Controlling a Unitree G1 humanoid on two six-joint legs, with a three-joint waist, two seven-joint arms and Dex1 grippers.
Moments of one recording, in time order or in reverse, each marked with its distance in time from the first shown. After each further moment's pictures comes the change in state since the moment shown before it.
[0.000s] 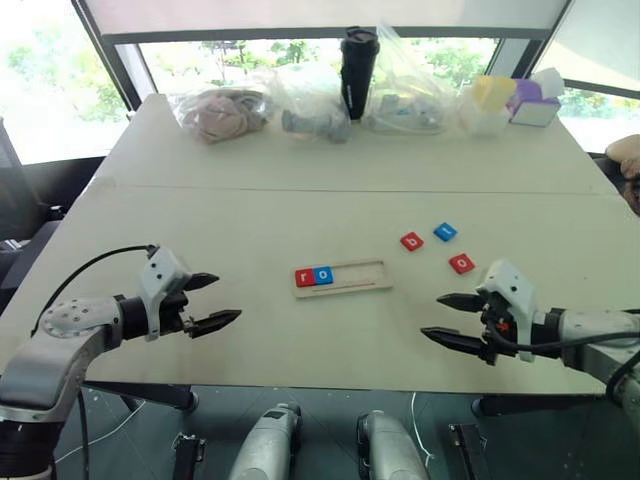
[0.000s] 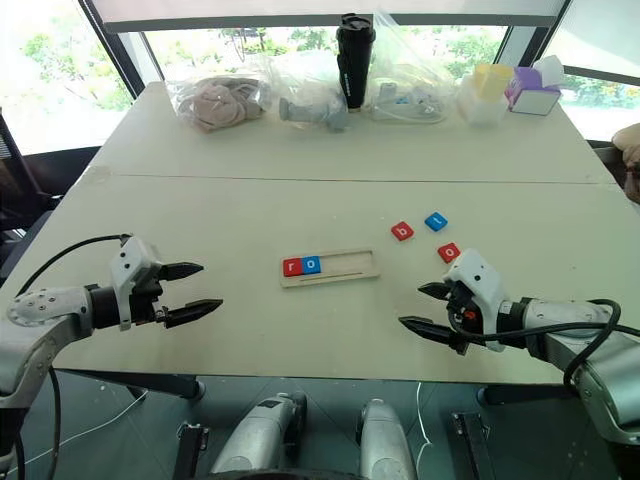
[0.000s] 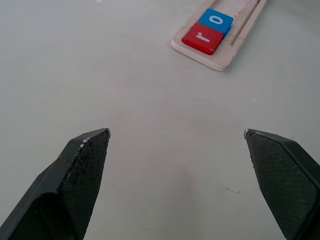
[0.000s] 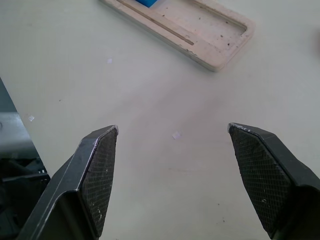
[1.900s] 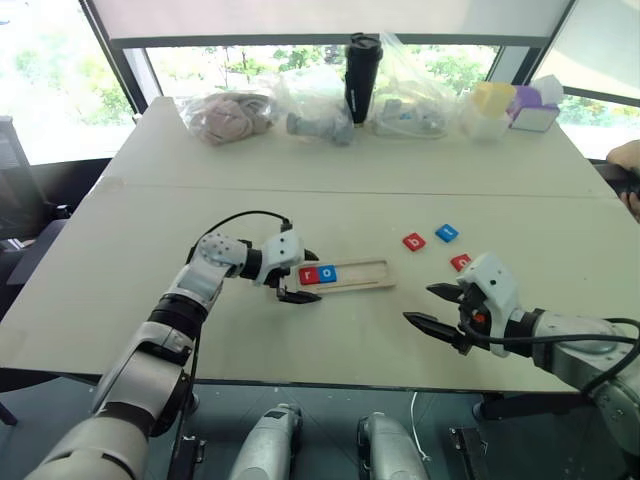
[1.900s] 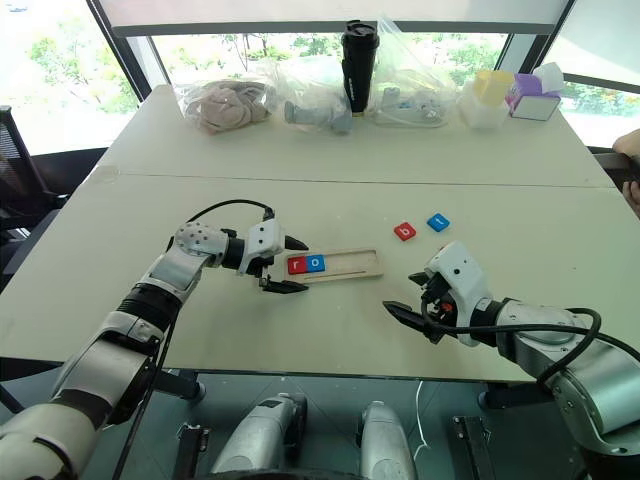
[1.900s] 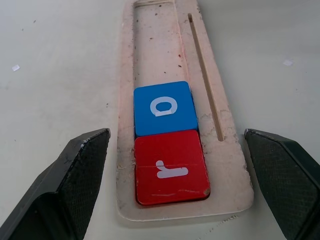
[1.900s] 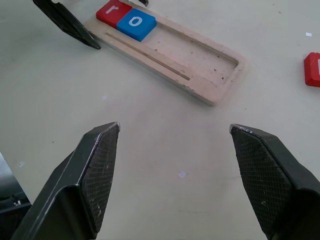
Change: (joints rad) left arm -0.729 -0.415 -0.494 0.941 0.458 -0.680 -0.292; right arm -0.036 0.111 0.018 -0.140 0.069 0.147 -0.295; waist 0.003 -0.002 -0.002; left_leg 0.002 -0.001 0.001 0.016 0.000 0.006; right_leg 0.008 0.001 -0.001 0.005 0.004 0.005
